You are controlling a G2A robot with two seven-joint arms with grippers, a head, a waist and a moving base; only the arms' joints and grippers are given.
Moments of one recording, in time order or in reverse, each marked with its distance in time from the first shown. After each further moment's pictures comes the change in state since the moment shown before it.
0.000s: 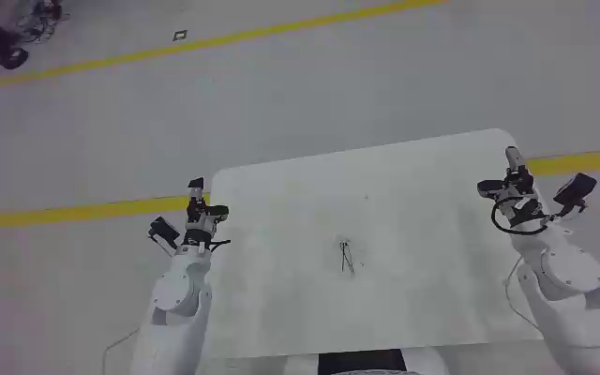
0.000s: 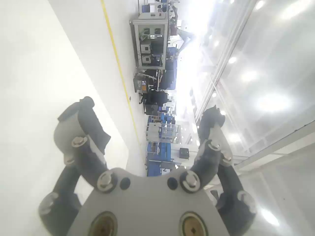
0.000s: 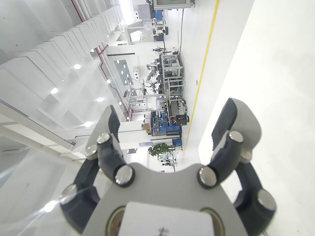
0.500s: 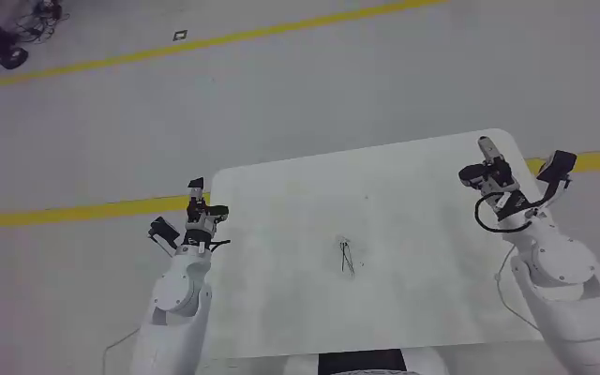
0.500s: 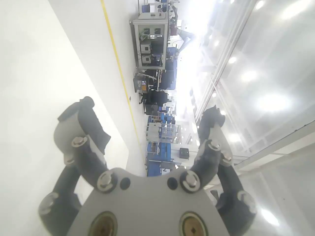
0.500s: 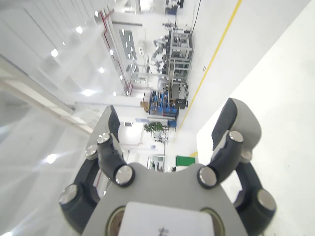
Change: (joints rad) left arm 0.000 0.000 0.000 0.000 0.000 0.000 0.000; right arm 0.076 0.008 -0.057 -0.024 -0.195 -0.061 0.187
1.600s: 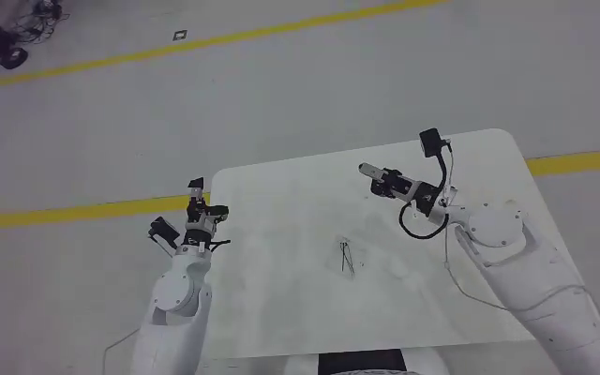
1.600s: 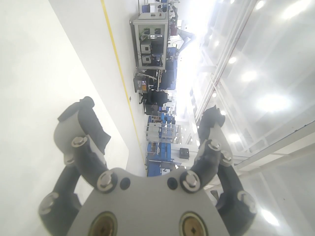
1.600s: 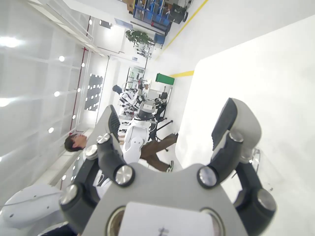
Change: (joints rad) left arm 0.000 0.000 0.000 0.000 0.000 0.000 0.000; right arm 0.306 -0.017 -0.319 0.069 -0.155 0.055 0.411
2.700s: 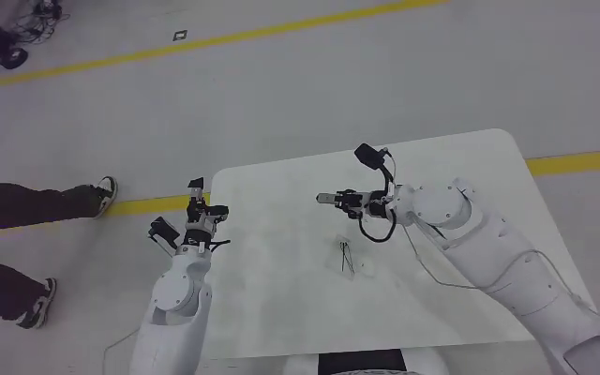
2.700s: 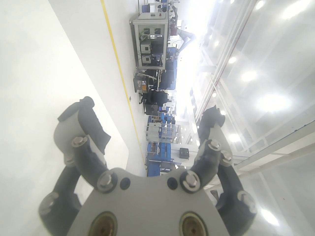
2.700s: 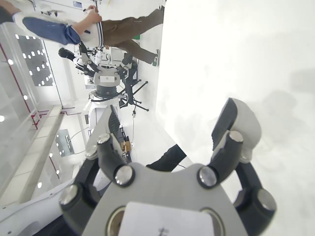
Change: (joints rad) left arm 0.000 0.000 0.000 0.000 0.000 0.000 0.000; right arm 0.260 -0.042 -0.277 0.110 -0.161 0.331 0.216
